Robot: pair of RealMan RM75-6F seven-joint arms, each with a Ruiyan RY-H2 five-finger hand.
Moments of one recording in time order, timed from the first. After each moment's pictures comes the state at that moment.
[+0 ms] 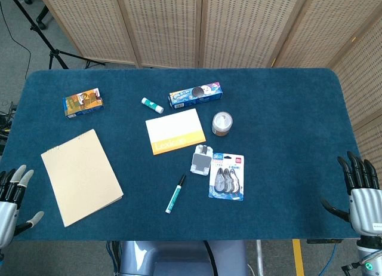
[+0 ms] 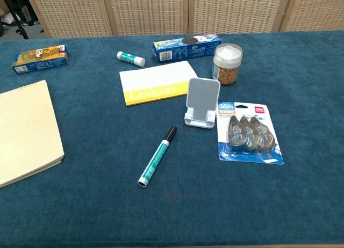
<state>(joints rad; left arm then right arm) 0.02 -1.18 0.05 -1.57 1.68 1.71 0.11 0.03 -1.14 0.11 -1.66 -1.57 1.63 -0.03</state>
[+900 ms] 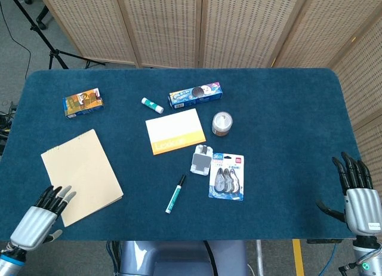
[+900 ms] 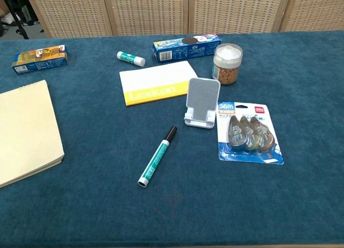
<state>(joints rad) -0.08 -1.27 0.16 -1.31 1.81 1.42 0.07 0.03 -1.14 0.10 -1.68 -1.58 1.62 -0.01</state>
